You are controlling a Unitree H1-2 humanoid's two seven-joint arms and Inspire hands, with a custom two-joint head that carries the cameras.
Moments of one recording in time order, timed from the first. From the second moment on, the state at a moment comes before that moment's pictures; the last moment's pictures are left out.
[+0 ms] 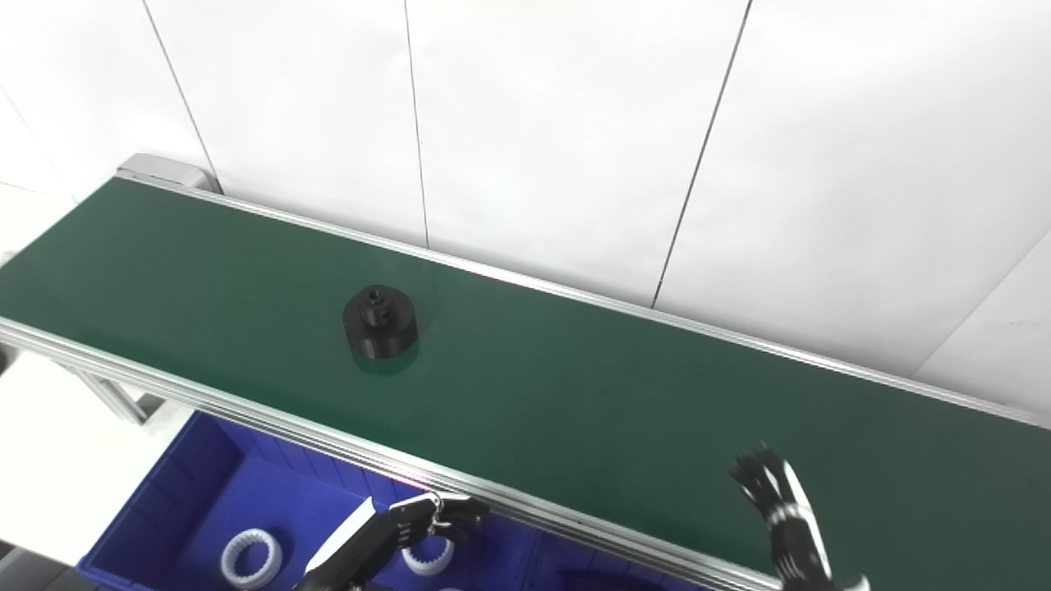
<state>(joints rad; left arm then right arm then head) 0.34 0.14 -0.20 0.02 0.09 -0.42 -0.23 0.34 -0.13 0.12 -0.42 -0.19 -0.29 0.03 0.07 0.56</state>
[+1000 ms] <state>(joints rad) 0.32 0.20 -0.21 0.00 0.07 -0.42 -0.25 -0.21 -0.18 0.24 -0.24 -0.51 0.19 0.27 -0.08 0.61</state>
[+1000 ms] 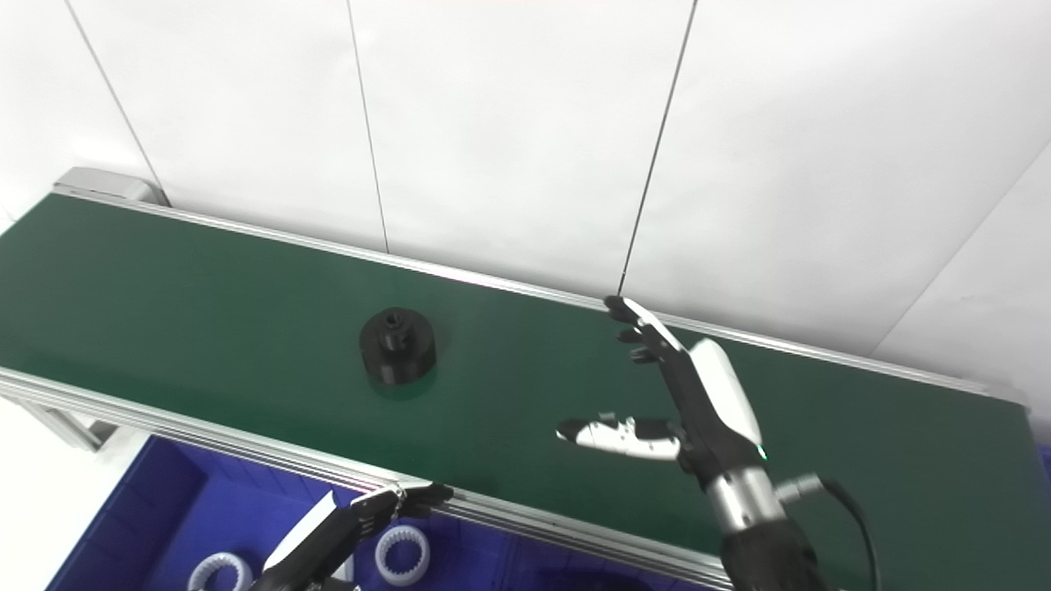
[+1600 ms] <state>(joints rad) 0.34 0.21 -0.21 -0.01 0.05 -0.42 -0.26 -0.43 -0.12 0.34 0.07 -0.57 0.20 0.28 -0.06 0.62</state>
